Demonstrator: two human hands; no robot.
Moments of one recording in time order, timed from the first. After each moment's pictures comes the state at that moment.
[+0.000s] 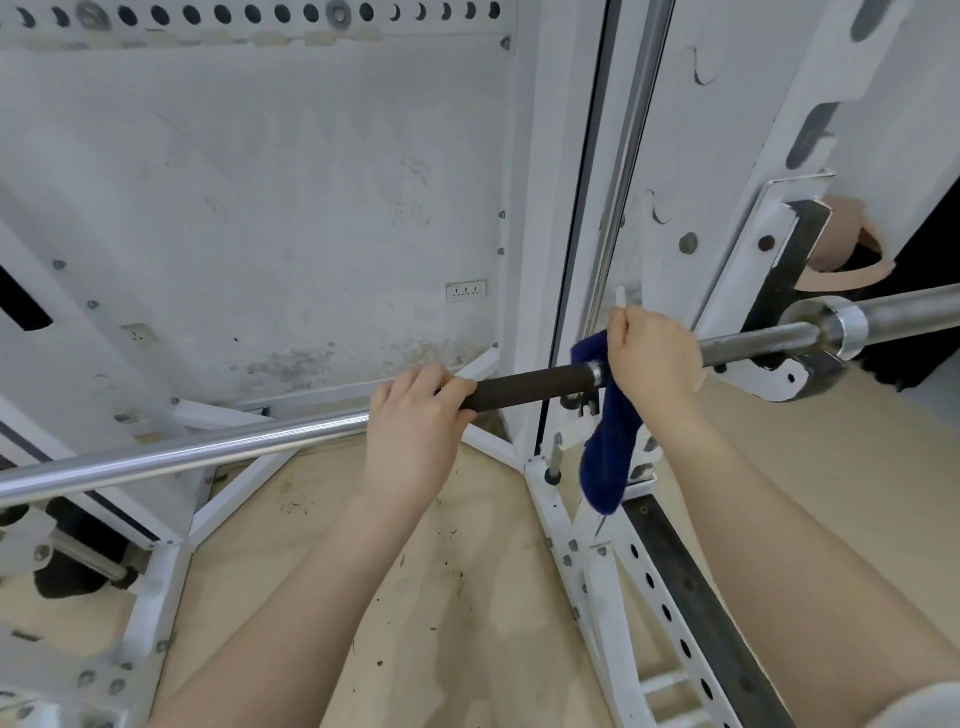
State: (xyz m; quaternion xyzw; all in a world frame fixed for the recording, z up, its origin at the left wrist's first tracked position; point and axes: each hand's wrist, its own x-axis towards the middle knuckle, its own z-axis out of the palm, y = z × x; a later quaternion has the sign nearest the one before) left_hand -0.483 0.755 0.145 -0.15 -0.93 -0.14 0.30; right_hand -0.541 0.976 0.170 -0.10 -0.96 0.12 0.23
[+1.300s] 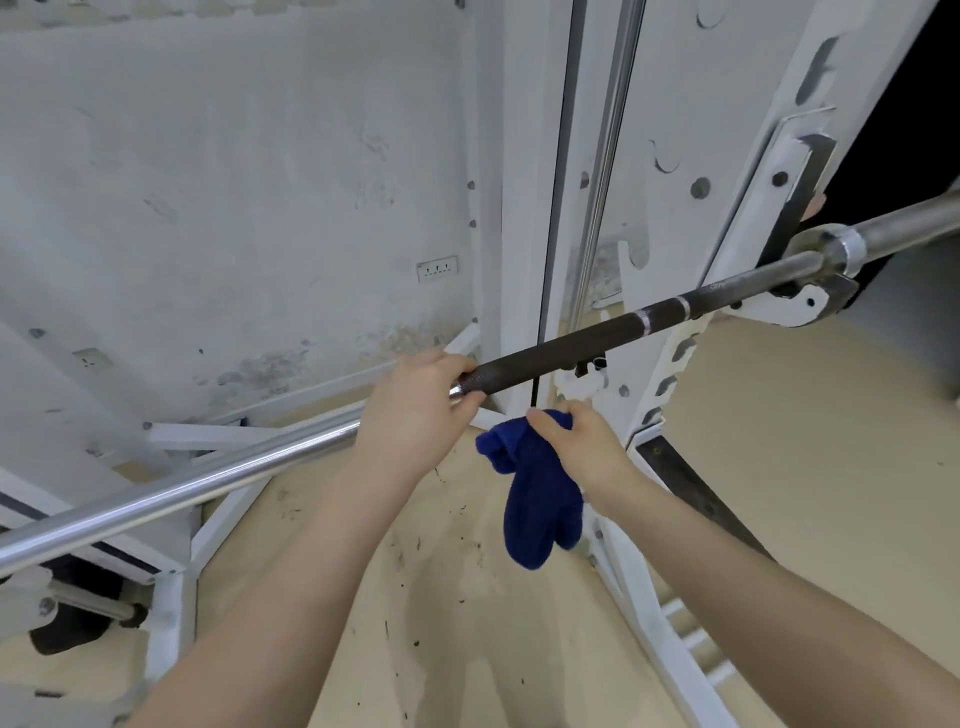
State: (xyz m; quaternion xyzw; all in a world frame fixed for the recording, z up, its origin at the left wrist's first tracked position) left_hand -0.482 0.680 0.177 -0.20 -0.95 -0.23 0.08; right_hand -0.456 0.845 0.107 -0.21 -0.80 0.56 -0.06
